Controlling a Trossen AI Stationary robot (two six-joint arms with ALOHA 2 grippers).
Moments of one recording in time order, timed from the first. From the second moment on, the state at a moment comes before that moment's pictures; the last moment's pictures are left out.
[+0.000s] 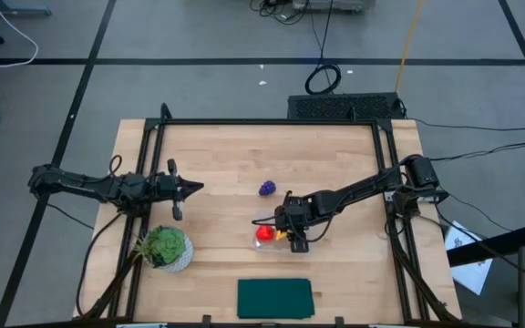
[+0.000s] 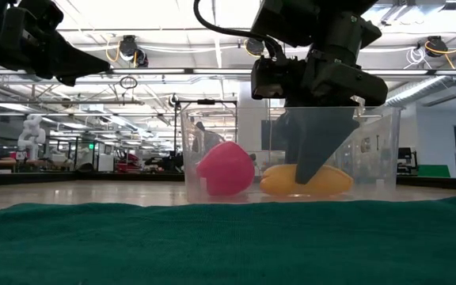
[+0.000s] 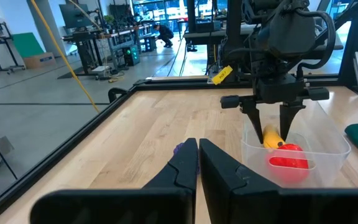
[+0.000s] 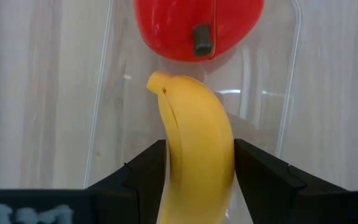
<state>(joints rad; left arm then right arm) -0.16 0.31 0.13 0.09 -0.34 0.07 0.18 1.83 1.11 -0.46 -0.06 0.15</state>
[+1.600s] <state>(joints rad) -0.16 0.31 0.13 0.09 -0.34 0.07 0.18 1.79 1.24 -0.61 0.00 0.06</state>
